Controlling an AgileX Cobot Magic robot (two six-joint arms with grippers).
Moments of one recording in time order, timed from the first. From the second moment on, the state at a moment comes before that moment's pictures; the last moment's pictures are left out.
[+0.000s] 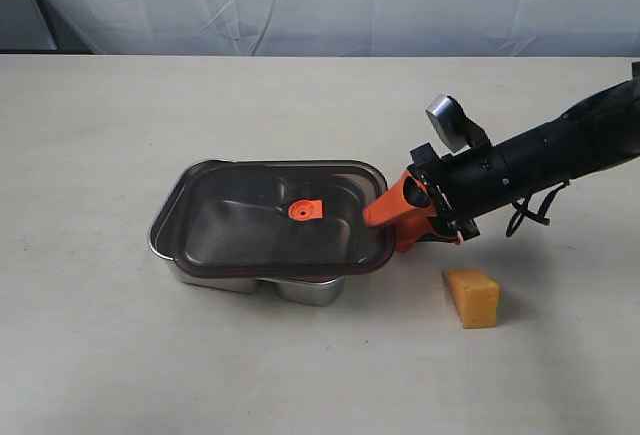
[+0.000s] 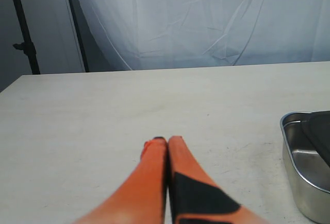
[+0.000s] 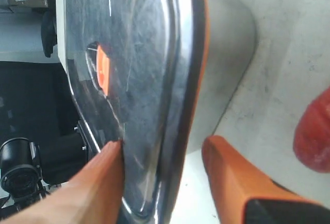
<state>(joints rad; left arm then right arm) -0.02 0.00 0.00 0.02 0.22 -0.01 0.22 2.12 -1.05 1.26 1.21 -1.07</state>
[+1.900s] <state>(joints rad) -0.02 0.00 0.00 0.02 0.22 -0.01 0.22 1.76 -1.23 1.19 0.70 -1.03</state>
